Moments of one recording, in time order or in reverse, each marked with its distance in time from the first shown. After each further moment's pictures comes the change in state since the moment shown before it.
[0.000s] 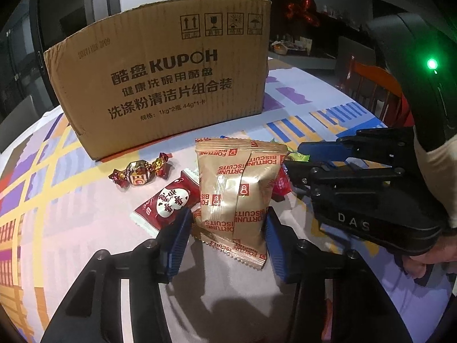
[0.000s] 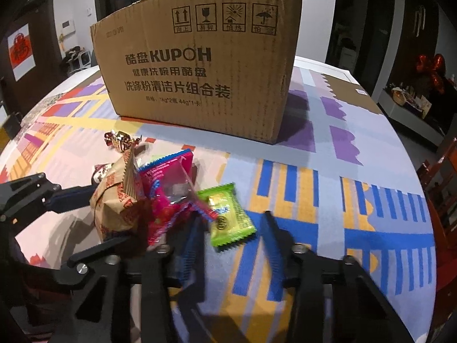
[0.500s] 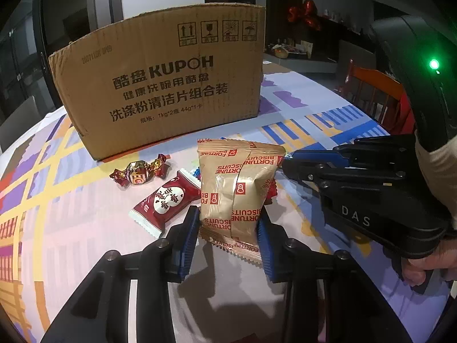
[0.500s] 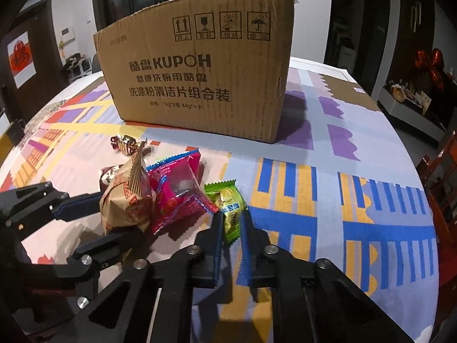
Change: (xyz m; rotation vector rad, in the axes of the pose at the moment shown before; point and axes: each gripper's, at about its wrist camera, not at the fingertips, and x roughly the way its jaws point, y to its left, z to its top) left arm -0.009 -0.006 -0.001 -0.006 -0.018 0.006; right arm -0.009 -0.002 -0.005 0.037 -0.017 0.019
